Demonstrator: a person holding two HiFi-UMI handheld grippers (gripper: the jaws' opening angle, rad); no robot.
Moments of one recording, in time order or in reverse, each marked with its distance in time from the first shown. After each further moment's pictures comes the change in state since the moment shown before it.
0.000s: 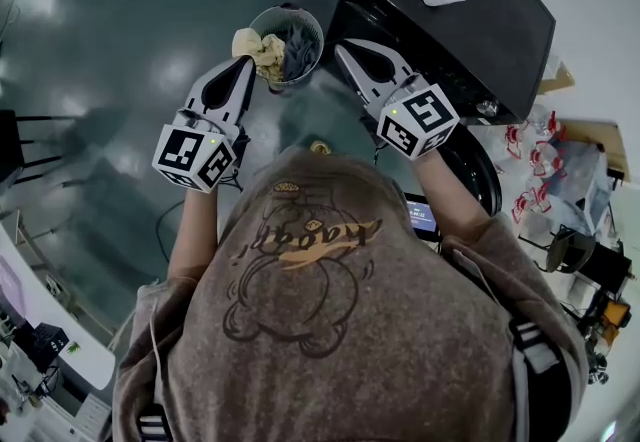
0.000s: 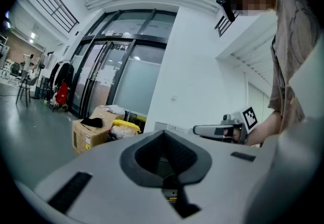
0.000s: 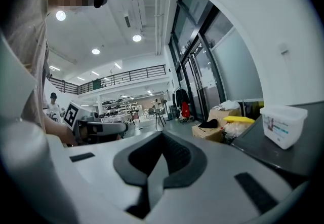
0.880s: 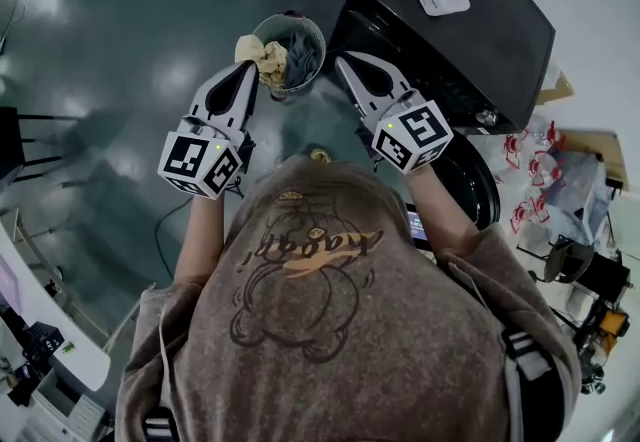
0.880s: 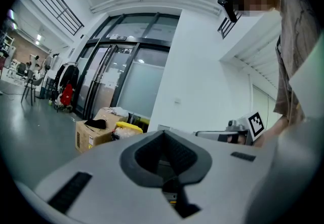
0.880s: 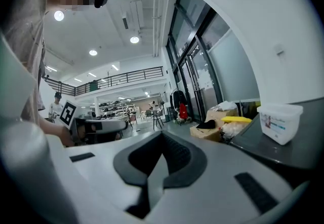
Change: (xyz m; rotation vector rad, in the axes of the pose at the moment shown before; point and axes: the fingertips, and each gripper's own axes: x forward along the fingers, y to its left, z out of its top) left arm 0.000 -0.002 0.006 -0.019 -0.030 0.049; right arm -0.003 0.003 -0.005 0.017 -0.019 -0.034
